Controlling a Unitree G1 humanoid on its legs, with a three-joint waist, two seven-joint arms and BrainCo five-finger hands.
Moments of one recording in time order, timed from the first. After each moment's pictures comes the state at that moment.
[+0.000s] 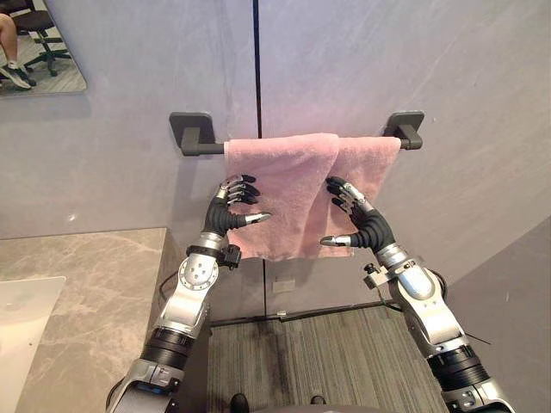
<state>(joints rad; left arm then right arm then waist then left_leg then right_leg) -0.26 0.28 -0.14 0.16 -0.06 -0.24 0.10 -0.16 -0.32 0.16 -0.01 0.23 -0.22 0.18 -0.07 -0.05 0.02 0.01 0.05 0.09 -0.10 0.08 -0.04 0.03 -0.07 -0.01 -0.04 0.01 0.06</state>
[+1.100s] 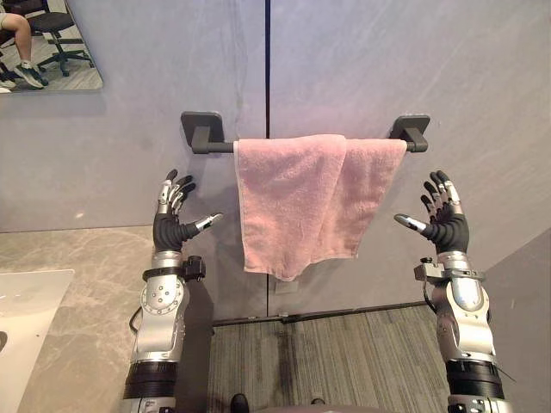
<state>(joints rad) -0.01 0.17 0.14 -0.01 -0.10 -0.25 0.10 -0.04 -0.21 -0.28 0.00 0.24 -0.23 0.04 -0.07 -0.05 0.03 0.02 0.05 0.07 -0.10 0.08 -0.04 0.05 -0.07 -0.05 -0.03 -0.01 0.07</state>
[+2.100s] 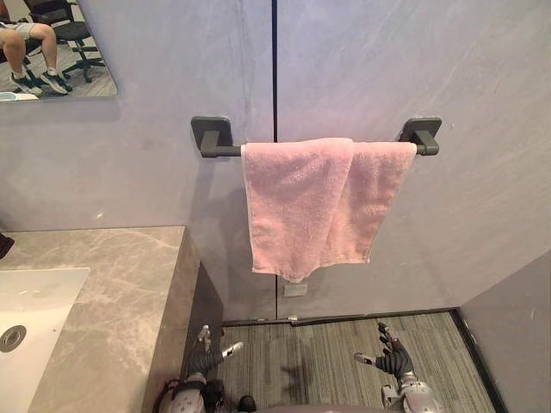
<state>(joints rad) 0.30 0.05 0.05 0.58 -0.06 -0.20 0.01 0.29 -0.06 -0.12 0.56 -0.17 -0.18 0.00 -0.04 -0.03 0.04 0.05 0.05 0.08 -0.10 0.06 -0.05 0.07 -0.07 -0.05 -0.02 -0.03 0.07</state>
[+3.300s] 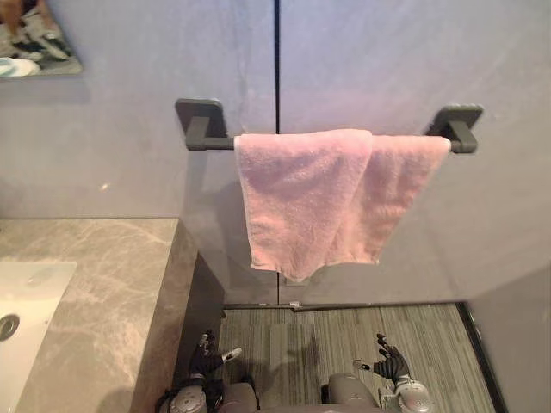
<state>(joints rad) 0.17 0.06 0.08 0.76 -0.04 -0.19 0.06 0.21 -0.08 -0.12 0.68 -0.17 -0.13 -0.02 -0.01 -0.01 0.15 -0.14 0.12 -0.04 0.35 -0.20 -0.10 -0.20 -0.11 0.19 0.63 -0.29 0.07</state>
